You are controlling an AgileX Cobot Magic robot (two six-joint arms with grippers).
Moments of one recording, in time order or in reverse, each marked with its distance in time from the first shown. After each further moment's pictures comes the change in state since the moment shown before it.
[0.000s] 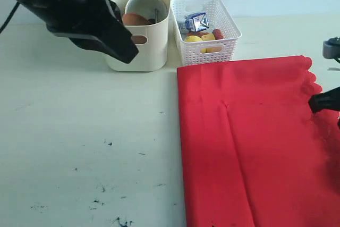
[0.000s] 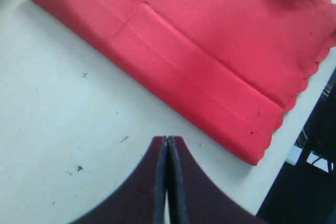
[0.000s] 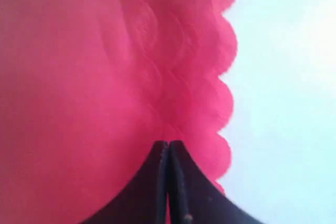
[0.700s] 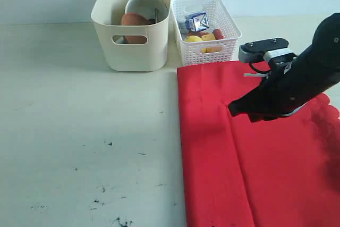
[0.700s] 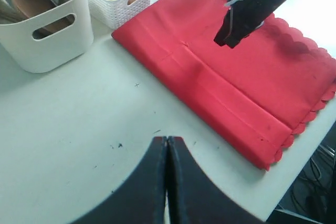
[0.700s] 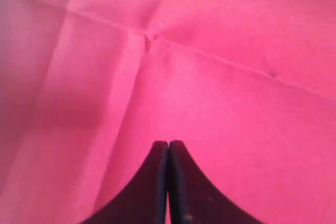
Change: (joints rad) left arm 0.000 -0.750 0.433 0.170 -0.130 -0.221; right arm 0.277 0.204 0.000 0.342 -0.429 -0.271
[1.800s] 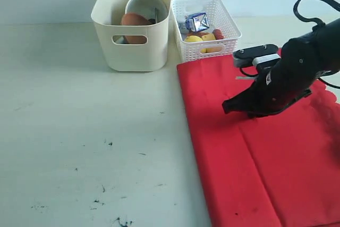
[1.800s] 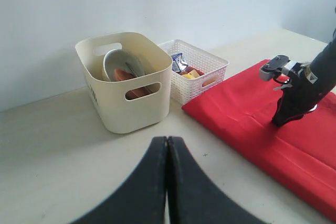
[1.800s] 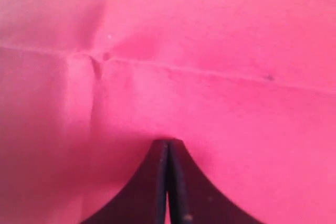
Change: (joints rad) left arm 0.000 -0.476 0.443 0.365 -0.401 -0.299; right arm 0.009 0.213 -0.075 -0.438 -0.104 0.472
